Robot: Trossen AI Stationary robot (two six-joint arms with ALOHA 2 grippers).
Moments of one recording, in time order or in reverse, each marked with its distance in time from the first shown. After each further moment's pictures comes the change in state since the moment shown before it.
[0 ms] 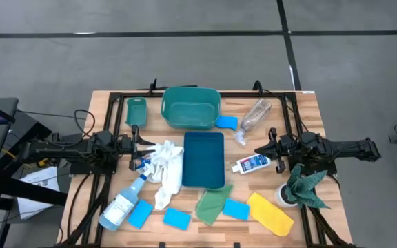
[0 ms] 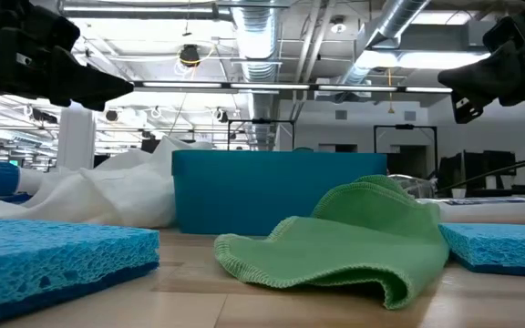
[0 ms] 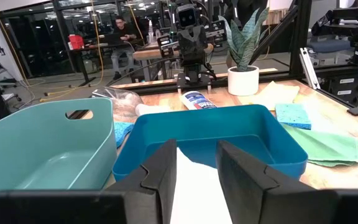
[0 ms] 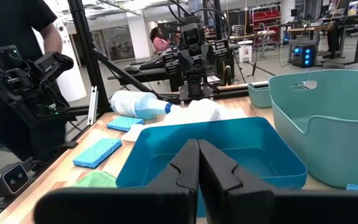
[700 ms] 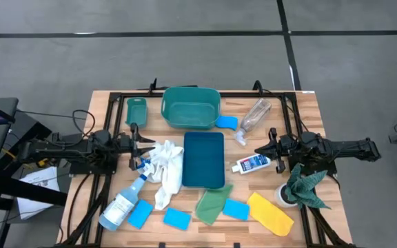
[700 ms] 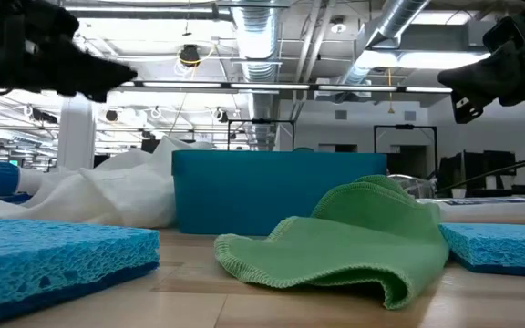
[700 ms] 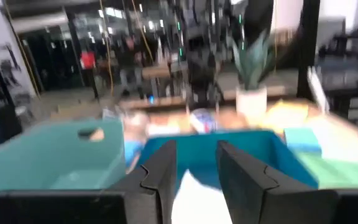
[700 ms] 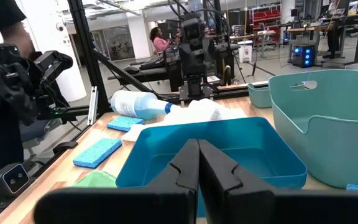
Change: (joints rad) left arm 0.003 0.025 0.000 0.141 -0.019 -0.026; right arm 0.000 0.000 0.000 0.000 0.000 0.000
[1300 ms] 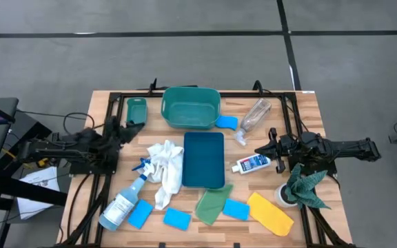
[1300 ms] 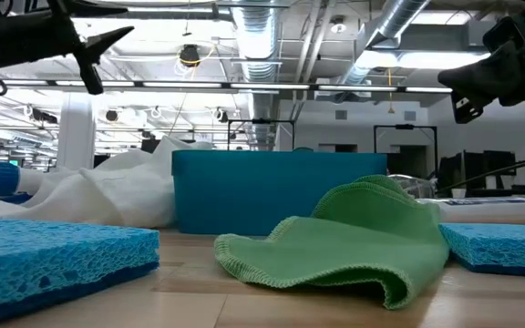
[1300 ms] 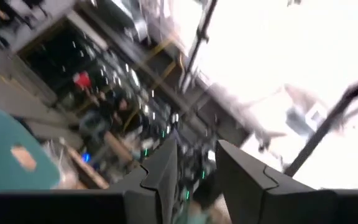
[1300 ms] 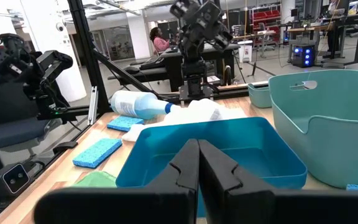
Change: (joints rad) left arm -0.001 0.006 0.000 0.418 -0.256 -0.870; right arm 0.000 0.000 0.000 0.000 0.000 0.000
